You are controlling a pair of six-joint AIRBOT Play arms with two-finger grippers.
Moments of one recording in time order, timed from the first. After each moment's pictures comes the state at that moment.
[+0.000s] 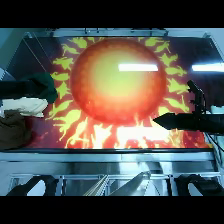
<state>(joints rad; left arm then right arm) 0.25 -1.07 1.15 -2.05 1.15 1.95 0.00 -0.75 0.62 -0.71 1.13 1.18</state>
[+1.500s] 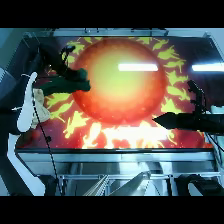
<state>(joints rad) -0.12 -2.01 2.05 -2.00 1.37 2.01 0.00 -0.75 0.62 -0.71 1.12 1.17</state>
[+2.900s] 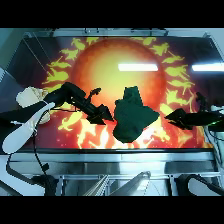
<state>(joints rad) -0.30 -1.79 1.20 -2.54 1.39 1.93 -0.38 -1.23 0.62 -0.70 1.10 1.09</state>
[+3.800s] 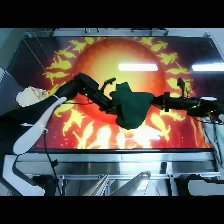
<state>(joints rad) -0.40 -1.80 1.47 -2.55 1.41 1.92 -0.22 -1.51 0.84 -0.17 1.24 0.76</state>
